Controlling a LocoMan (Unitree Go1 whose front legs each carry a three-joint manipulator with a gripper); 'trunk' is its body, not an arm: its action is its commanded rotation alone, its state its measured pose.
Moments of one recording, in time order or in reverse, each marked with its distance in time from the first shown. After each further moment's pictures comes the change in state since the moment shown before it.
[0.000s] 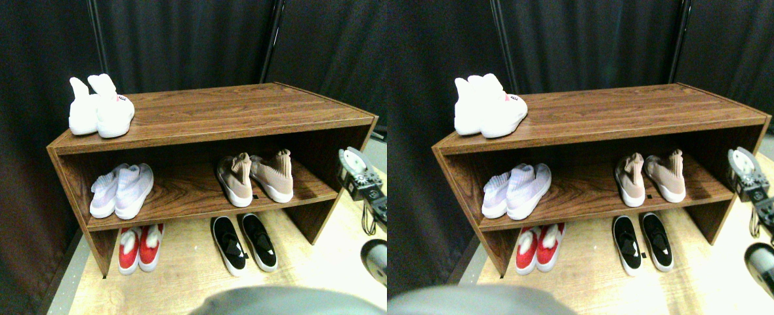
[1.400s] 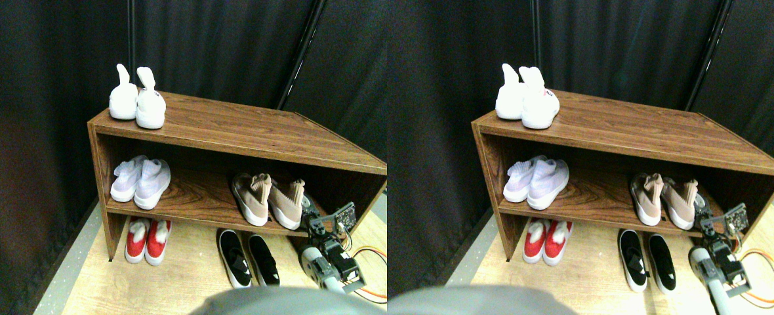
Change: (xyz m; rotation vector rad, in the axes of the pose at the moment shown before) right arm 0.040 -0.053 -0.084 0.128 0.094 -0.246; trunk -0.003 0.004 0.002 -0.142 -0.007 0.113
